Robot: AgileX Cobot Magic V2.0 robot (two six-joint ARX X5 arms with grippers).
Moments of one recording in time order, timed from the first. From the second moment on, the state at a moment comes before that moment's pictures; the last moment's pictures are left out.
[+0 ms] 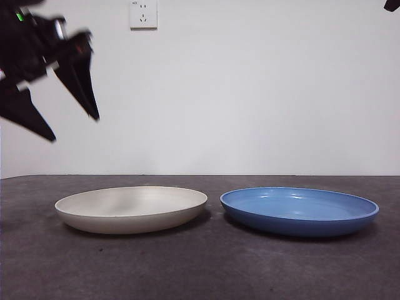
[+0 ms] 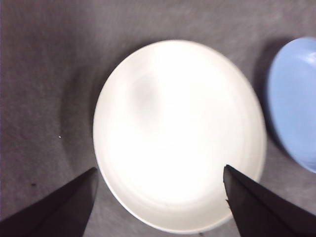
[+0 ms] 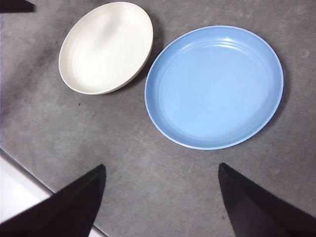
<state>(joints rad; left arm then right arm) -0.21 1.49 1.14 -0.66 0.33 -0.13 0.14 0.84 0.99 -1.00 -0.50 -0.02</state>
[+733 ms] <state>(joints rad) -0.21 1.78 1.16 -0.54 0.26 -0.12 0.14 0.84 0.99 -1.00 -0.50 -0.02</state>
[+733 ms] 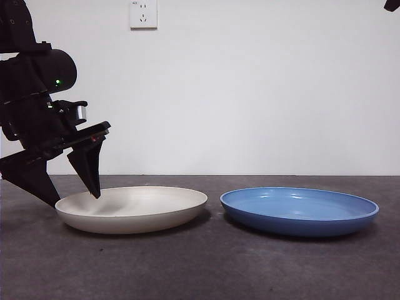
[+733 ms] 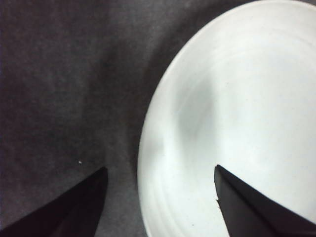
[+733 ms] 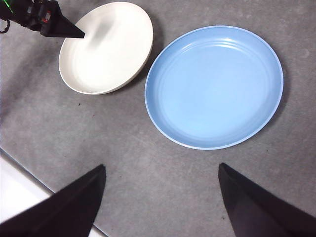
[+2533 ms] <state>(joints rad) -0.30 1.50 1.17 -0.55 0.33 -0.22 0.14 0.84 0.99 -1.00 -0.50 -0.02</state>
